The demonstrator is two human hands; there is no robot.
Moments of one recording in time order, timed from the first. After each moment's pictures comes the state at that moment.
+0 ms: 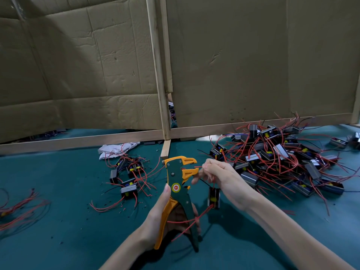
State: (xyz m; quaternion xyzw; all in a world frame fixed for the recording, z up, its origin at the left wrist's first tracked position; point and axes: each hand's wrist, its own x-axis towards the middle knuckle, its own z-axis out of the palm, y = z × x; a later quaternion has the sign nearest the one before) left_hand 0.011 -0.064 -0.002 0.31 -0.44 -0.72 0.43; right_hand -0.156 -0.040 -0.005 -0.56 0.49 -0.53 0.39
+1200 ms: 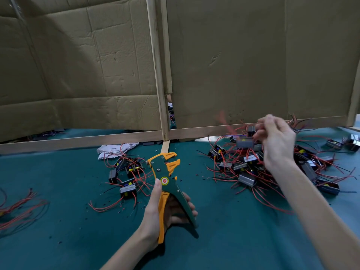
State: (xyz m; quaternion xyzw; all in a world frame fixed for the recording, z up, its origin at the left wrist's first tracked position) left_hand 0.032 -0.077 -0.043 0.26 -0.51 -0.75 0.34; right_hand -0.233 -0.038 0.056 -0.30 0.49 -0.81 0.13
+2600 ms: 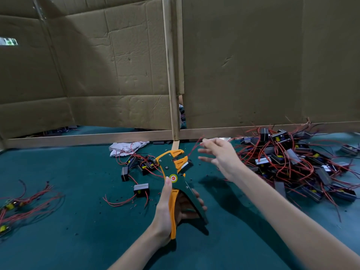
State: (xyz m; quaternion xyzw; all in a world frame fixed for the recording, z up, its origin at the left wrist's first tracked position) left_hand 0.032 -0.078 -0.044 0.27 -0.50 -0.73 0.38; right_hand -0.152 -0.109 0.018 -0.42 0.50 -0.65 0.40
